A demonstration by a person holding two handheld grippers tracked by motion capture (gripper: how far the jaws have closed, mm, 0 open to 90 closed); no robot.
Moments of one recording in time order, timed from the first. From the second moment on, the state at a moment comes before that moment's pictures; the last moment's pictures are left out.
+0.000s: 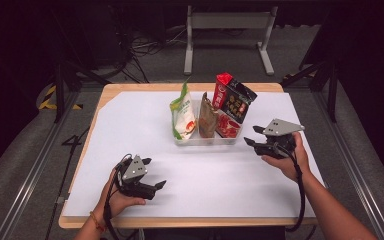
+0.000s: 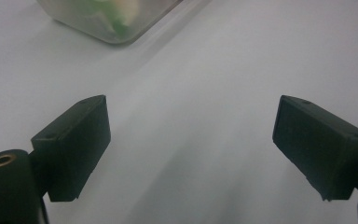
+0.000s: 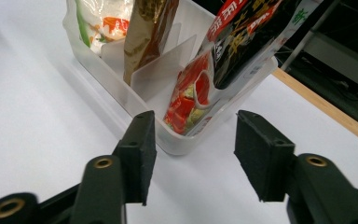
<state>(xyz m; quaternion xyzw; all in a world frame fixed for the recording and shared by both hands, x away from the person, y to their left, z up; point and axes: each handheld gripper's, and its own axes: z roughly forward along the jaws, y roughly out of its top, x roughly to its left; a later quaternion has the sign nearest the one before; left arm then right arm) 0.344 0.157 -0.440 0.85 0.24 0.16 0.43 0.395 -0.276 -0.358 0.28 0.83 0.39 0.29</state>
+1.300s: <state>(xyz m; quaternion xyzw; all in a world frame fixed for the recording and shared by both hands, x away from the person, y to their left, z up) 0.344 0.157 -0.440 0.85 0.24 0.16 0.43 0.367 -0.301 -0.381 0.27 0.83 0.38 0.30</state>
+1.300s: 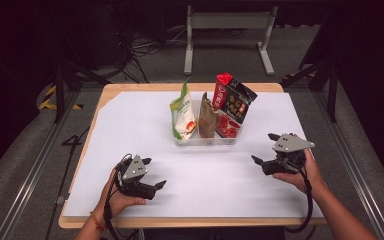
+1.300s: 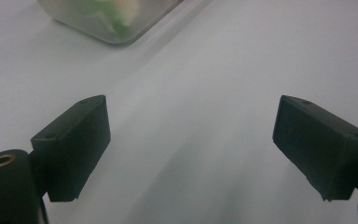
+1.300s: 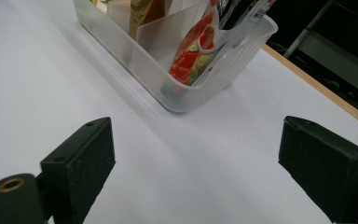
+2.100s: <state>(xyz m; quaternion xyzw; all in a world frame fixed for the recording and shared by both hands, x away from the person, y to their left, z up) 0.343 0.159 -0.438 0.85 0.25 0.17 0.43 0.331 -0.327 -0.403 0.27 0.81 0.41 0.32</state>
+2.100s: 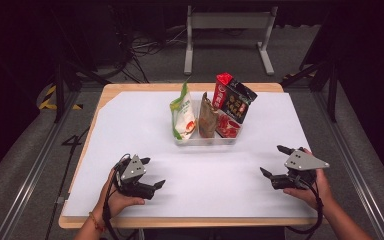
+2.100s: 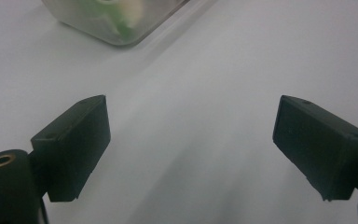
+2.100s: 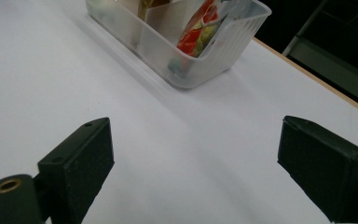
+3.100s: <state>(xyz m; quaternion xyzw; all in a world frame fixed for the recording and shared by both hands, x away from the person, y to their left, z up) 0.343 0.163 -0.438 0.85 0.25 0.17 0.44 0.305 -0.378 -0.426 0.32 0.79 0.42 0.32</state>
